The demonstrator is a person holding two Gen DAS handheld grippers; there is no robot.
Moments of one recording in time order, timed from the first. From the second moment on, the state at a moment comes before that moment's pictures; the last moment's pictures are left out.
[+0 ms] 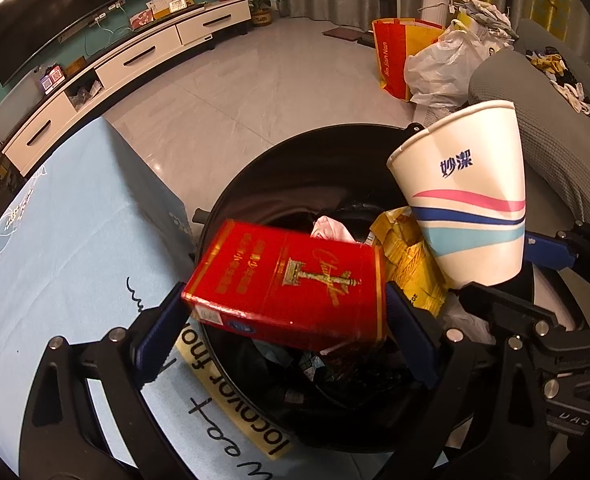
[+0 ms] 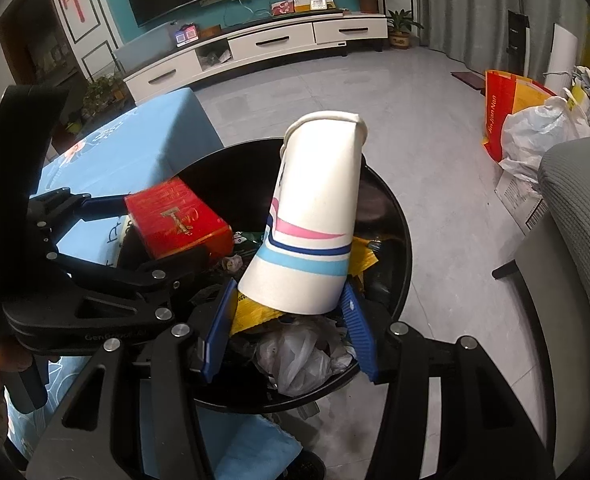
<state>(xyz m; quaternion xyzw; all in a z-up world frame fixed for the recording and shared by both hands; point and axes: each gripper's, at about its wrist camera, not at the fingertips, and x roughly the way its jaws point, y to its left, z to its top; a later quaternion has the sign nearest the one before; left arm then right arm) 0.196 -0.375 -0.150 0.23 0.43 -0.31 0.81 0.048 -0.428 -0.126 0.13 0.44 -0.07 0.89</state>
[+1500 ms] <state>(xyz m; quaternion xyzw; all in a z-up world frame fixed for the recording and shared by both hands) 0.102 -0.254 -0.032 0.14 0.35 -0.28 0.88 -0.042 -0.379 -0.039 0.15 0.37 -0.14 0.91</state>
